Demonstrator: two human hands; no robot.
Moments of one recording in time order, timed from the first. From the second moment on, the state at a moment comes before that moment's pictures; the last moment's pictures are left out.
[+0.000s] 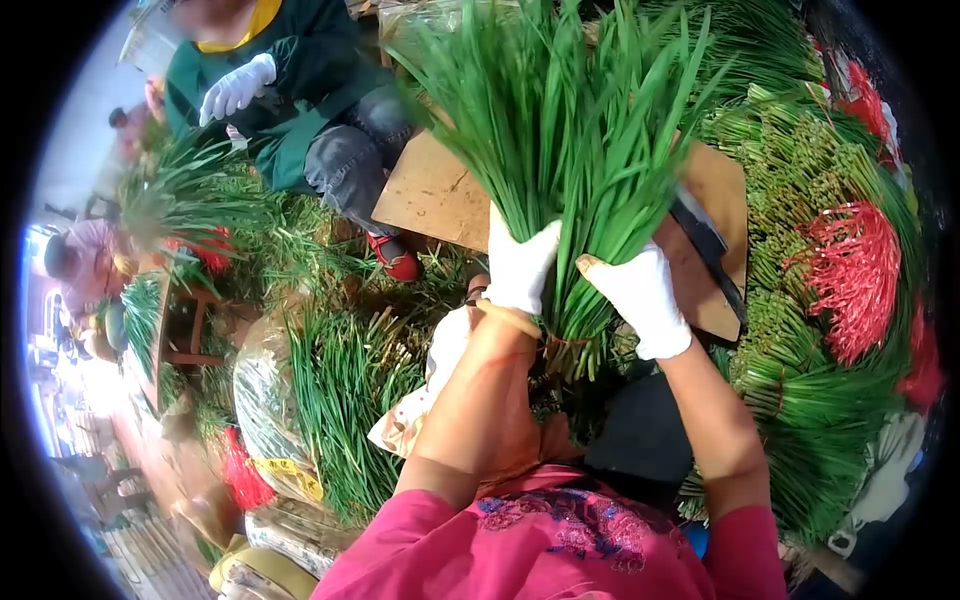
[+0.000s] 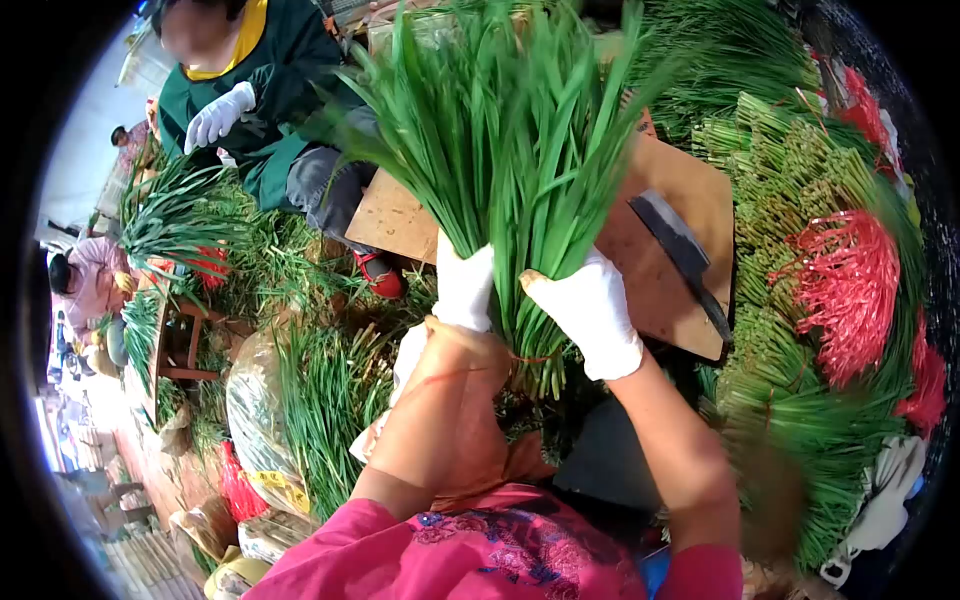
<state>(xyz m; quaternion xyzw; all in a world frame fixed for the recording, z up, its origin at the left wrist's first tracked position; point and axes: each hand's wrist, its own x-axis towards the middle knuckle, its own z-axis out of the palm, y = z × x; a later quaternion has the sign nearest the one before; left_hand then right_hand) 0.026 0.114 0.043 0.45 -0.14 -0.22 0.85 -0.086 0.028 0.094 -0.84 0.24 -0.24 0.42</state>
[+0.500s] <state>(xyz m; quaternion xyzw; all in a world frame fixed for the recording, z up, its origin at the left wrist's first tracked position) 0.102 0.160 0.017 0.24 0.22 -0.28 0.90 -0.064 -0.060 0.157 -0.86 0.13 -0.11 0.49</state>
